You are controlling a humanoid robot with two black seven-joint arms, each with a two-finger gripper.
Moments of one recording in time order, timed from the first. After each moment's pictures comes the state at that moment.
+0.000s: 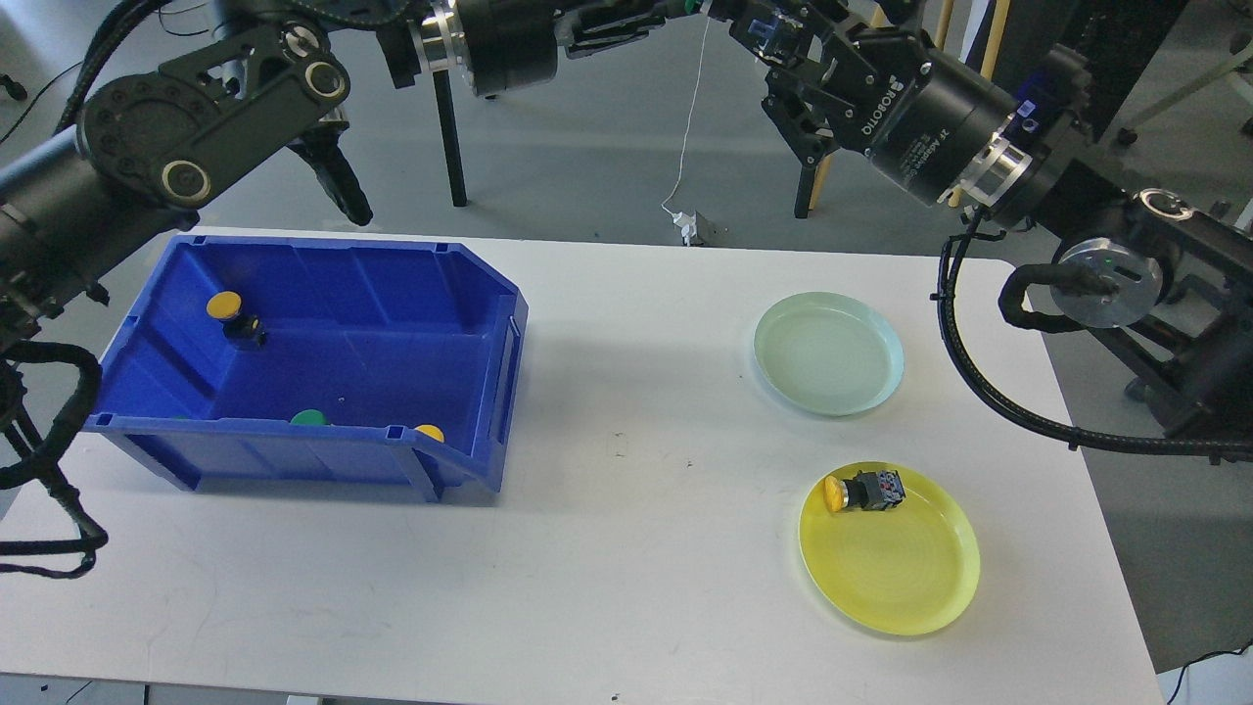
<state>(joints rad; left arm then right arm) -1.34 0.31 -0.41 -0.87 1.01 -0.49 -0.49 0.94 -0.57 0.61 1.35 -0.25 0.31 0.24</state>
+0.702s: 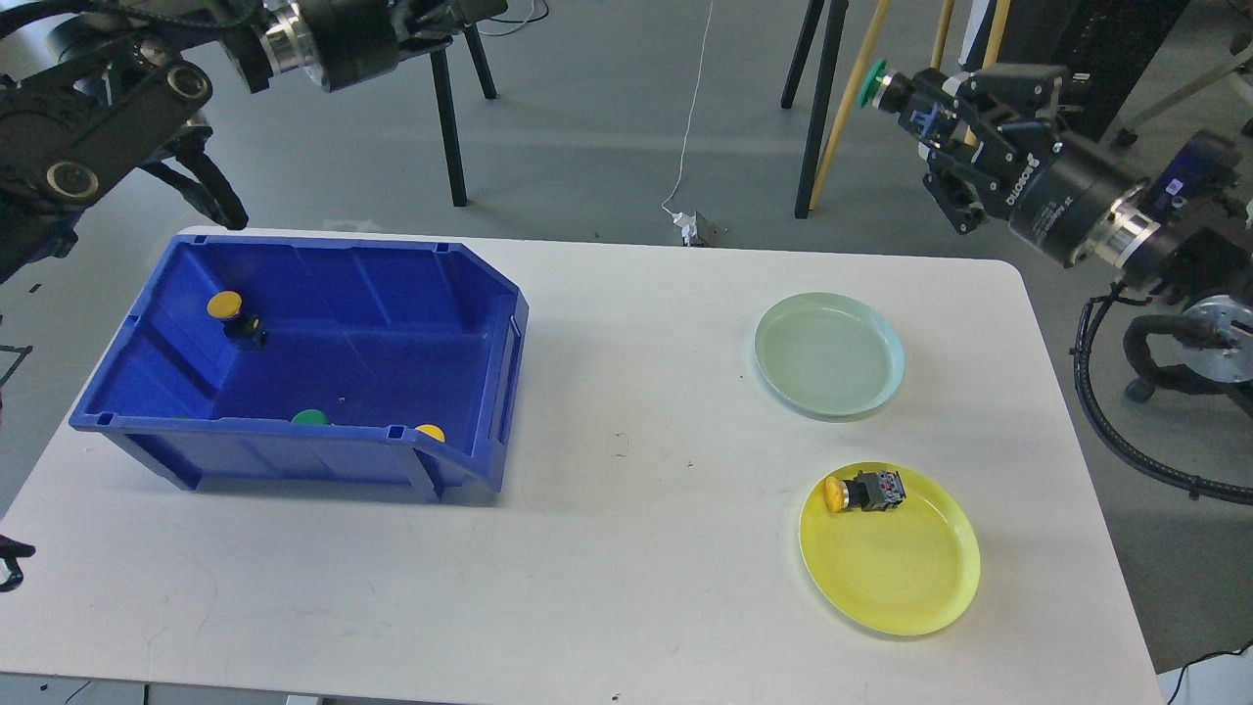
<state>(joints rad) -1.28 0.47 -0.42 -0.74 0.97 -0.49 -0.49 0.78 -0.74 0.53 1.16 -0.28 0.31 0.23</state>
